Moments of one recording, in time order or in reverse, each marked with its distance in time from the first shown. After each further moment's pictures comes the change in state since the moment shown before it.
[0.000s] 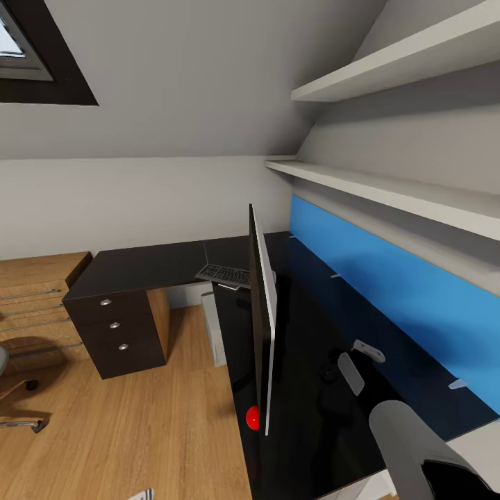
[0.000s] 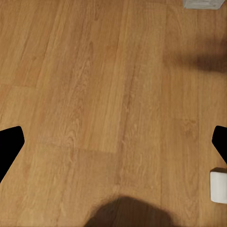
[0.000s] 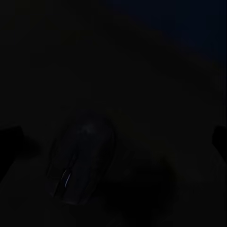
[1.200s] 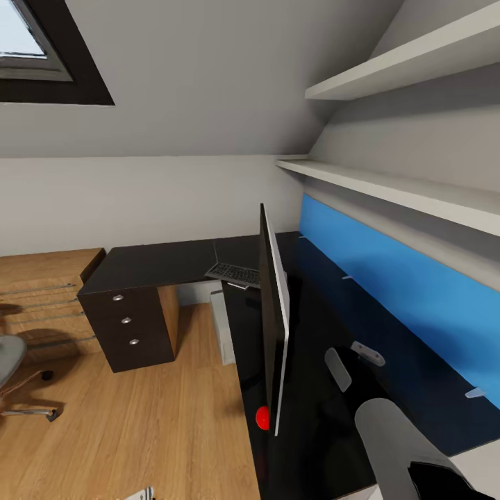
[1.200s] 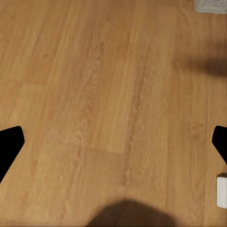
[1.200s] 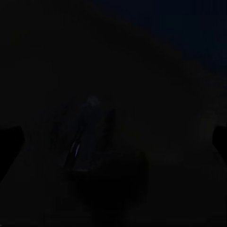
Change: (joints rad) left arm 0.000 0.001 0.000 -0.007 0.000 -0.001 0.002; right arm 0.000 0.069 0.000 -0.051 -0.010 0.015 -0.276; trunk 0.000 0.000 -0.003
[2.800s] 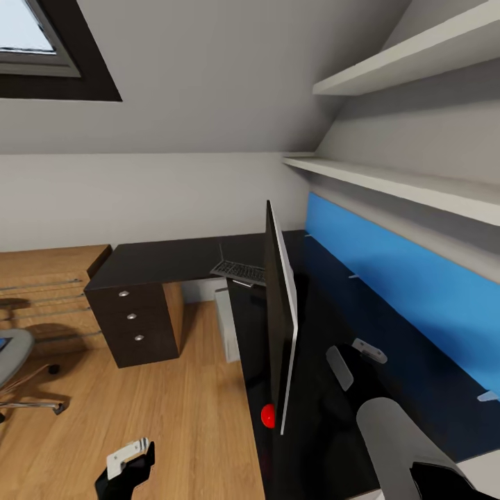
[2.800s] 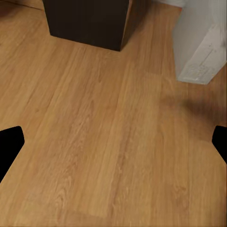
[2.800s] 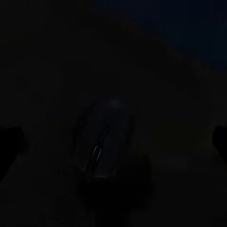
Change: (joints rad) left arm 0.002 0.037 0.012 -0.280 0.037 0.055 -0.003; right arm 0.000 -0.007 -0.001 -0.021 0.004 -0.004 0.013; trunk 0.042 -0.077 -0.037
